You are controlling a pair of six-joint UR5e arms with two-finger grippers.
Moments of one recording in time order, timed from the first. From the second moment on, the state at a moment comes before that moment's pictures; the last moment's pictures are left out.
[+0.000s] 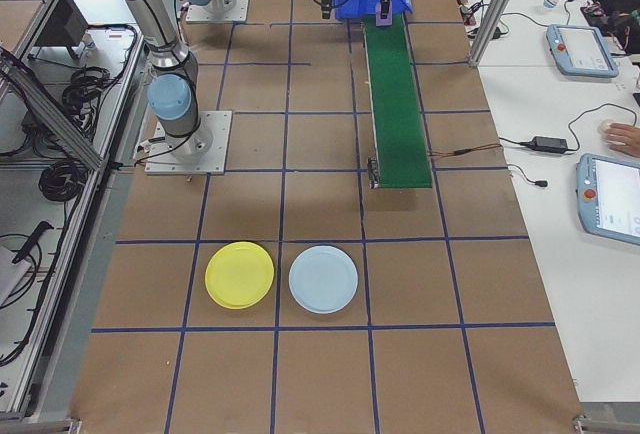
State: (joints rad) left arm -1.71 -2.12 -1.47 -1.03 1.58 -0.07; right arm 1.68 -1.61 1.54 -1.49 -1.48 0.23
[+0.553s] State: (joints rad) left arm -1.71 -2.07 -1.47 -1.03 1.57 -0.09; right arm 1.68 -1.61 1.54 -1.49 -1.48 0.23
